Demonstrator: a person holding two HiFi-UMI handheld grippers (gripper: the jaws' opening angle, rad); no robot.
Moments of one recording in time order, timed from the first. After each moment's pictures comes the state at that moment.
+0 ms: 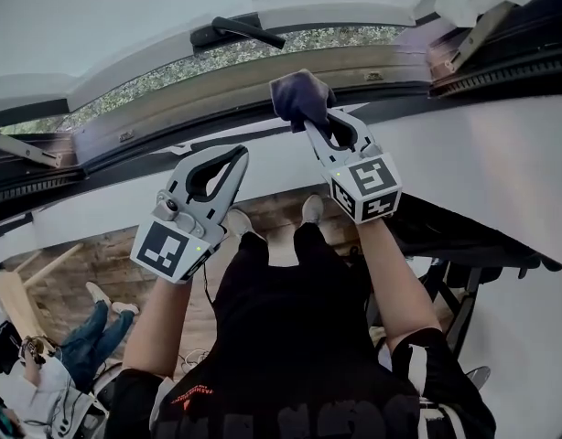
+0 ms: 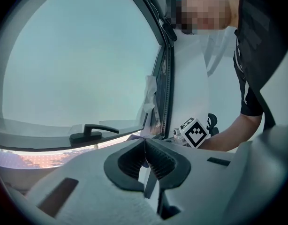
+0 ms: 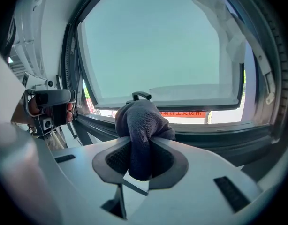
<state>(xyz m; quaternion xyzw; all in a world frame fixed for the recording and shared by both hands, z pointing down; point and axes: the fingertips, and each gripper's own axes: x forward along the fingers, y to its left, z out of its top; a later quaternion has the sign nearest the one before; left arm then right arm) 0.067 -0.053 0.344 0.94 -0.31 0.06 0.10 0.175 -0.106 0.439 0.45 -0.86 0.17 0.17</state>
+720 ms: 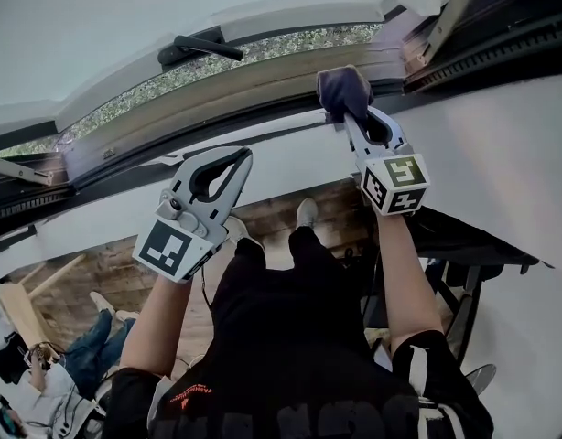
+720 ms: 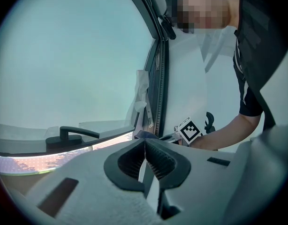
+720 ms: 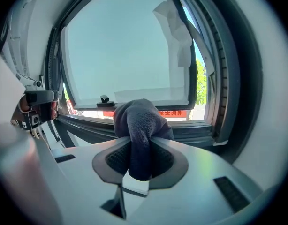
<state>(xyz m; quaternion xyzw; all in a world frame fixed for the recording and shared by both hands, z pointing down) 0.133 -0.057 0.342 0.95 -0.28 0.07 0.10 0.314 -0.116 0.440 0.54 -0.81 0.17 0.16</state>
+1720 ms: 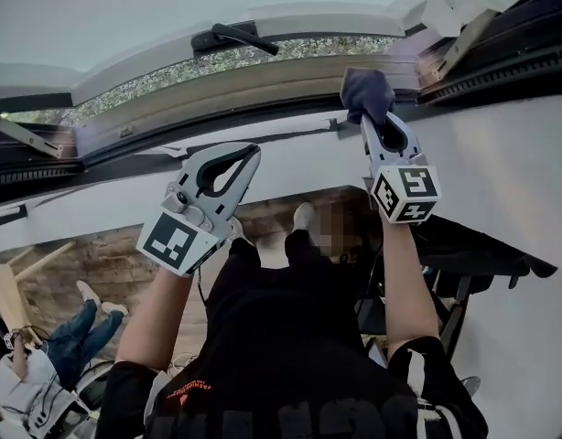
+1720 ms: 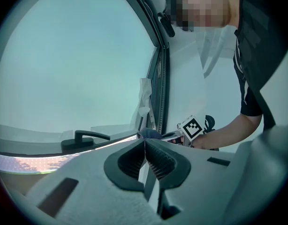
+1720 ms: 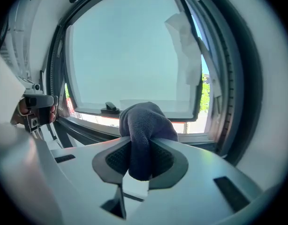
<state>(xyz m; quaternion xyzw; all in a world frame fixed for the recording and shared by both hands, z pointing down) 0.100 -0.045 0.325 0.95 -0.30 0.05 0.10 0.297 -0.111 0.400 0.55 -0.80 0.14 0.16</state>
